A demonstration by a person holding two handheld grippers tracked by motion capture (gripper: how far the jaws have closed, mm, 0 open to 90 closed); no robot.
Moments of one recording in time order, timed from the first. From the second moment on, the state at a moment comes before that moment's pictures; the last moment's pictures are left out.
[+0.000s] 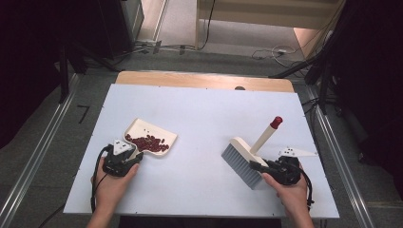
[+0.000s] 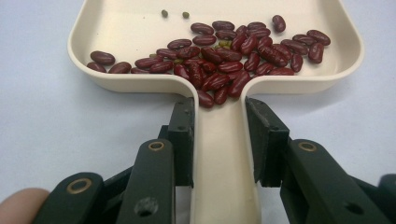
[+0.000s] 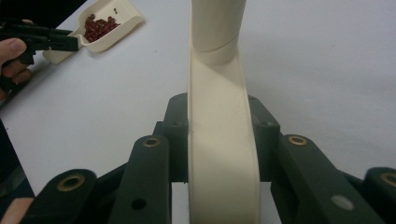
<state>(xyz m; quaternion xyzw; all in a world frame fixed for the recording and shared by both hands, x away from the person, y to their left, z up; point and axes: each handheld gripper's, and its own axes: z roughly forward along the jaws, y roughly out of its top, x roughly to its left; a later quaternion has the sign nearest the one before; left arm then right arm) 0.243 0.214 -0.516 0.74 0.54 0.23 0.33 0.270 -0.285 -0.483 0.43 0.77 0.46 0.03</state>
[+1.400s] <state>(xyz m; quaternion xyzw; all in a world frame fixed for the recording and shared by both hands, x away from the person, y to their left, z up) 0.243 0.217 -0.513 0.74 0.53 0.21 0.36 0.298 -0.303 -0.509 0.47 0.79 0.39 0.04</state>
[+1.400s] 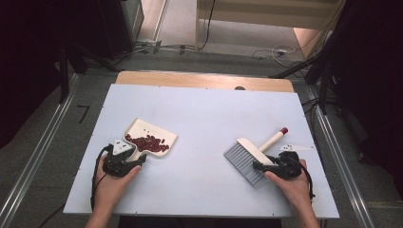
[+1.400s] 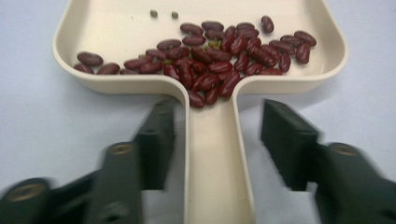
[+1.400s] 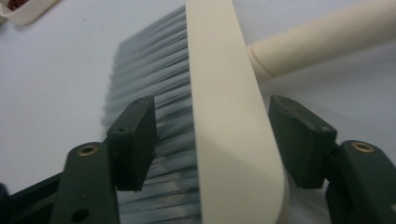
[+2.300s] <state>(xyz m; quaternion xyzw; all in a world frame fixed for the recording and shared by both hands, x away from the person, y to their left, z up) 0.234 0.264 -0.512 0.73 0.55 0.16 0.38 0.328 -0.349 -0.494 0.57 0.74 0.31 0.17</state>
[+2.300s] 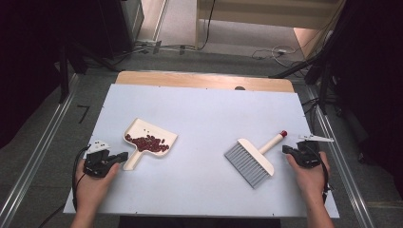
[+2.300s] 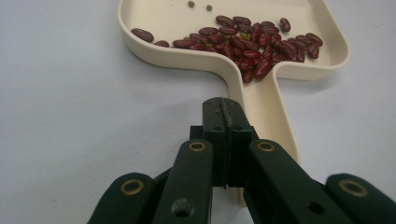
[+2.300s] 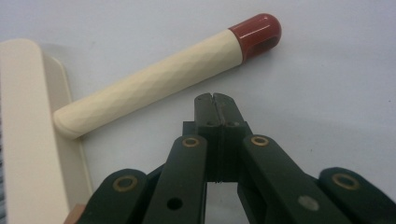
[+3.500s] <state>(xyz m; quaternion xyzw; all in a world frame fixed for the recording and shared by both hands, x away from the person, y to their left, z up) 0.236 0.238 -0.514 0.76 0.51 0.14 0.38 0.405 -0.315 -0.496 0.55 0.77 0.28 0.16</state>
